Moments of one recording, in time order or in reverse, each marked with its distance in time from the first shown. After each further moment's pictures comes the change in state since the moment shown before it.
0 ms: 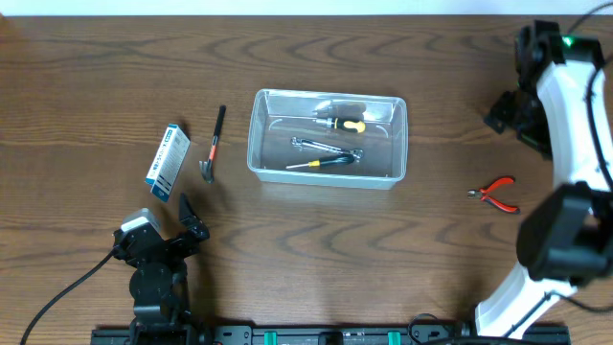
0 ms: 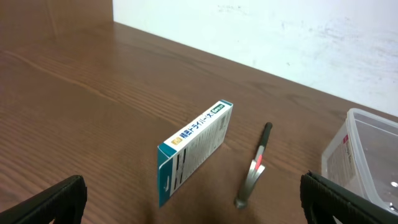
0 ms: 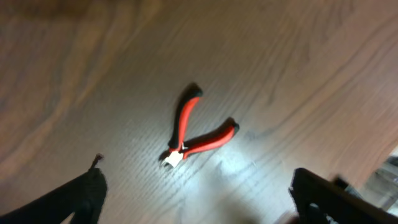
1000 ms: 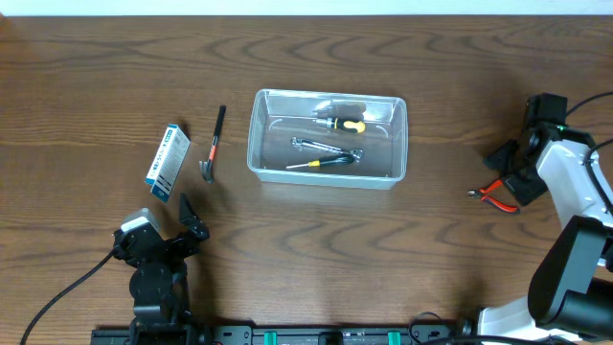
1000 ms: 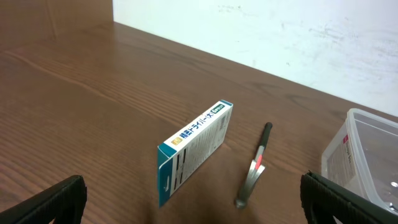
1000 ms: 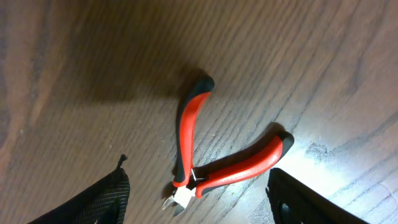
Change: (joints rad) left arm 0.000 0.000 0.000 0.000 0.000 0.000; right arm -0.103 -0.196 -0.618 0.571 -0.178 0.068
